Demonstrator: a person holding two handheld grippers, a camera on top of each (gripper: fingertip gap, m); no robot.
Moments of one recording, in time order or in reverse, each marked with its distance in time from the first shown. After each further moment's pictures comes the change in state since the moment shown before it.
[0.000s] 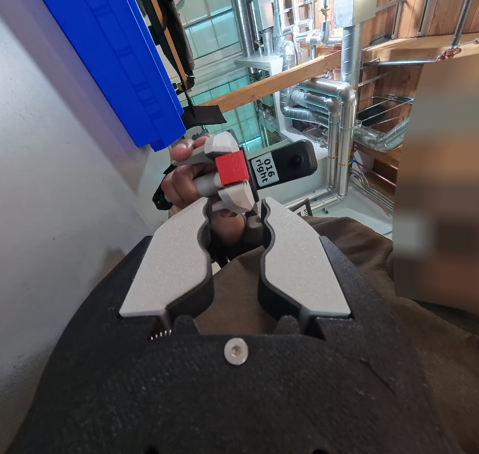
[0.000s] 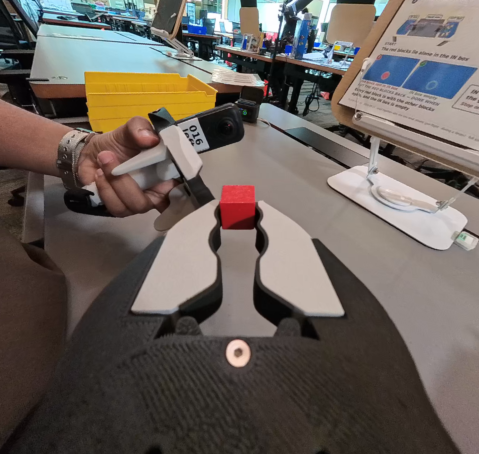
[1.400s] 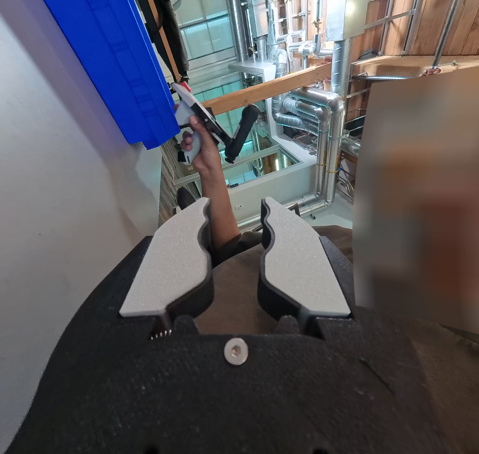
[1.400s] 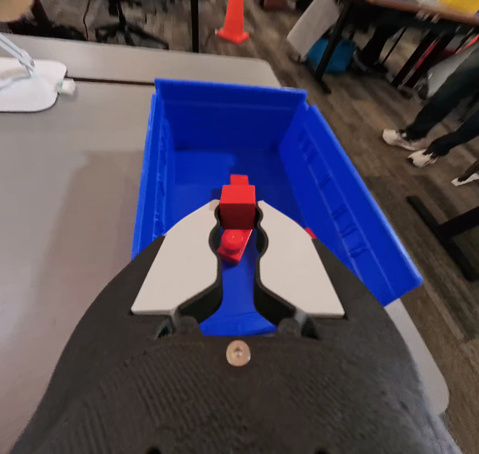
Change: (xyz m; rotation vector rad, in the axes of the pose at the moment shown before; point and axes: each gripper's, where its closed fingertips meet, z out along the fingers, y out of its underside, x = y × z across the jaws) left arm 0.001 0.000 0.001 0.015 0.029 -0.058; right arm 0.220 0.086 -0.286 -0.400 1.120 0.313
